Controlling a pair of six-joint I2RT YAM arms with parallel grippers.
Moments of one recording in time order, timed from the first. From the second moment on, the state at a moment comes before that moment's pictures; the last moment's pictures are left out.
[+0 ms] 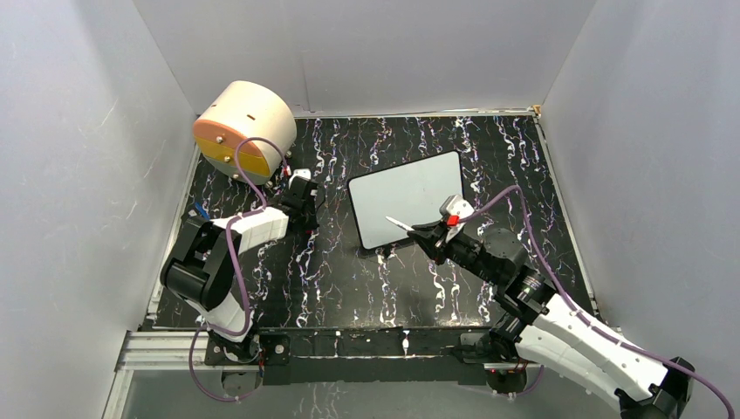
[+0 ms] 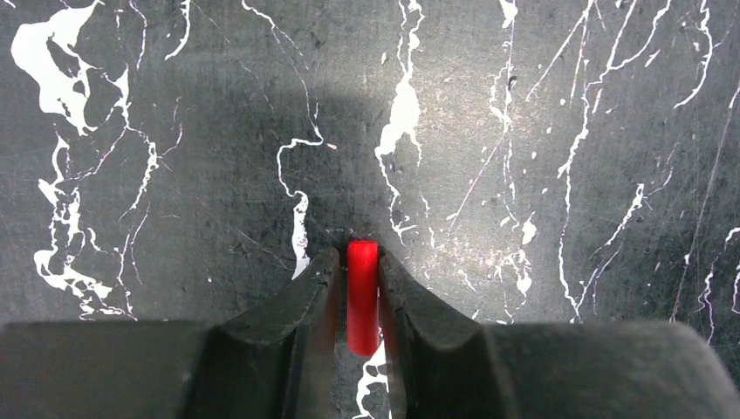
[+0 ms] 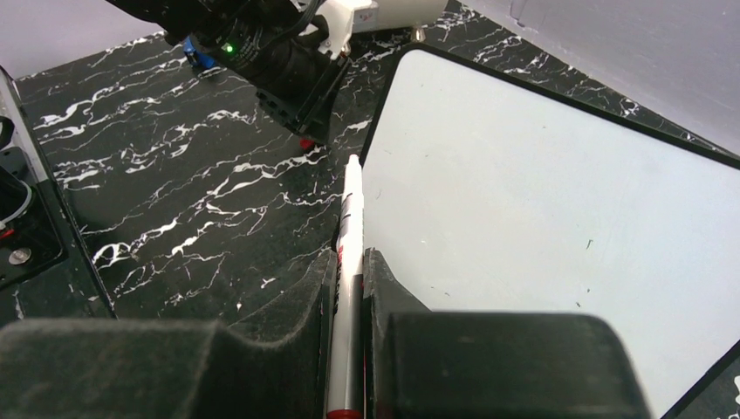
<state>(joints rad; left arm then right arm) -0.43 1.64 0.84 -0.16 -0.29 -0.41 0.84 0.59 0.51 0.02 -0.09 -0.01</state>
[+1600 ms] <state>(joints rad) -0.28 1.54 0.77 0.63 0.78 -0.54 1.04 0.94 0.77 -0.14 0.37 -0.01</state>
